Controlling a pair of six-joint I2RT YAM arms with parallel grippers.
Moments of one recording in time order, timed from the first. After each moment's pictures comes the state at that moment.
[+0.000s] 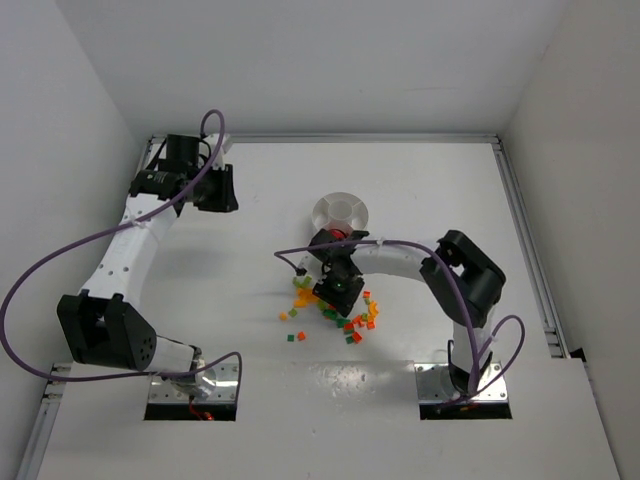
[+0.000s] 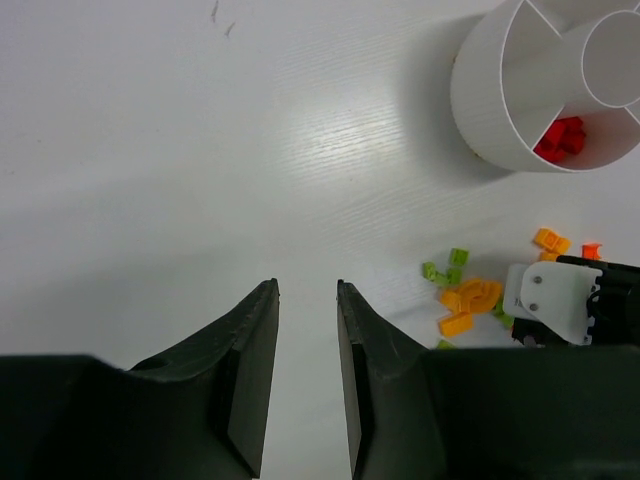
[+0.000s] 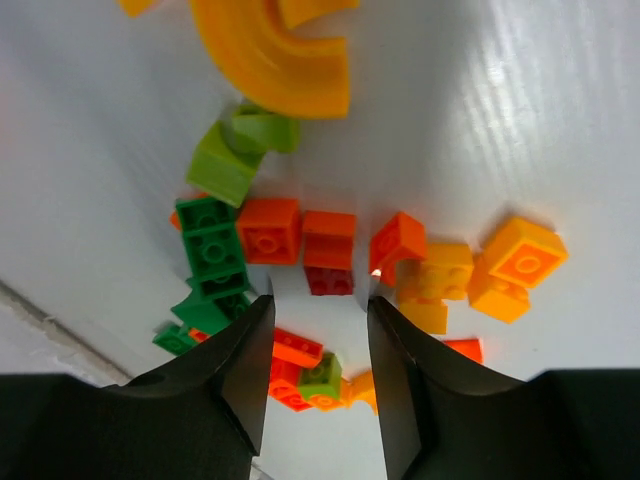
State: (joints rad) left arm -0.10 1.39 1.37 -0.80 0.24 -0.02; right arm 0.86 1.89 1.12 -0.70 -0.16 -0.21
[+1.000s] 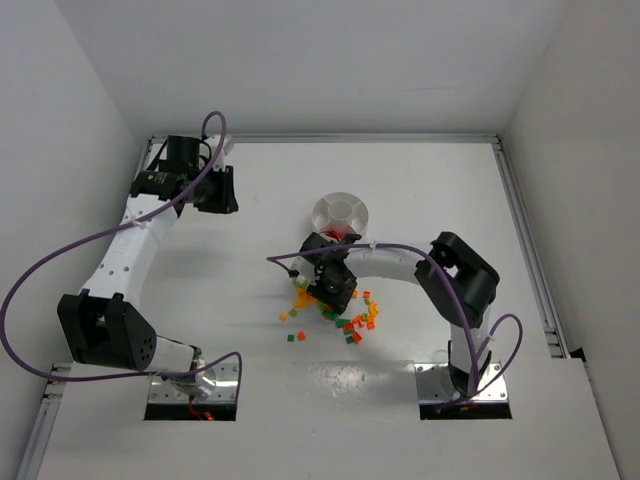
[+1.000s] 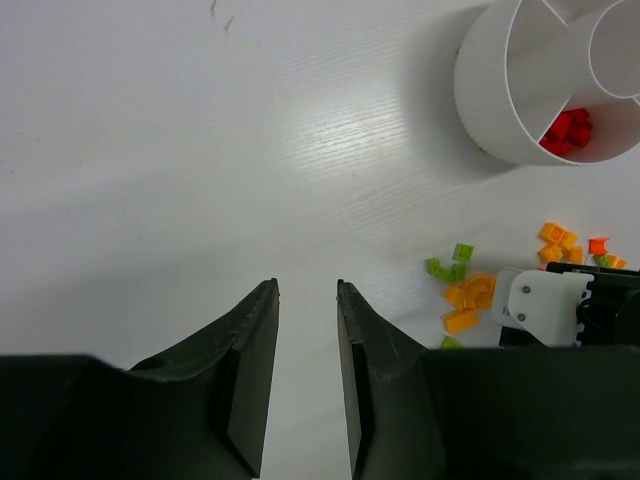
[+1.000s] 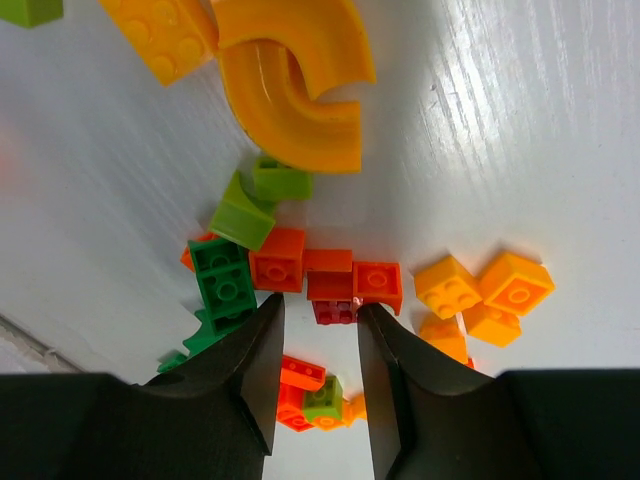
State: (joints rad) left arm -0.10 1.39 1.36 -0.80 0.24 -0.01; right arm 0.91 1.92 1.16 -0.67 -0.08 -0.19
